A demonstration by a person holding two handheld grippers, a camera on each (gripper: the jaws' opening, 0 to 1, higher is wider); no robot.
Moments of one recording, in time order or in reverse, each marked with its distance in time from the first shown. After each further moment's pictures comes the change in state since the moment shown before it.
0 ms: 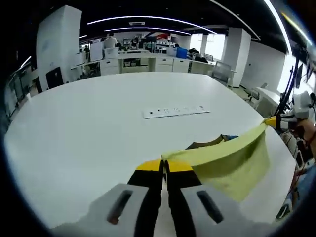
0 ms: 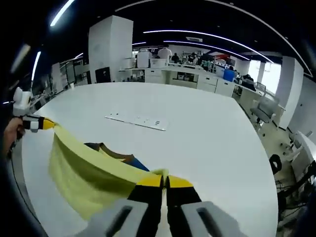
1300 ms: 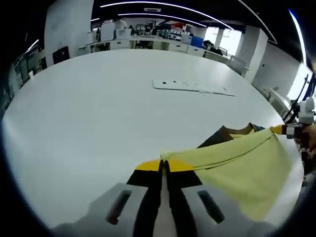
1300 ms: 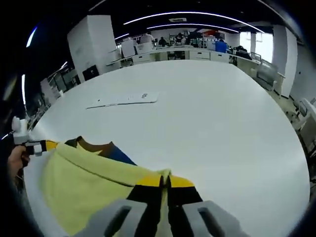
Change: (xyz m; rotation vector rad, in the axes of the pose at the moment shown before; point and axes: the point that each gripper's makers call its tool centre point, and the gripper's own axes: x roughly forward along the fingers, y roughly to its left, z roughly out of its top) left arm 0.078 0.019 -0.059 -0.049 0.095 0.027; right arm 0.079 -0.009 -0.054 0.184 0.127 0.032
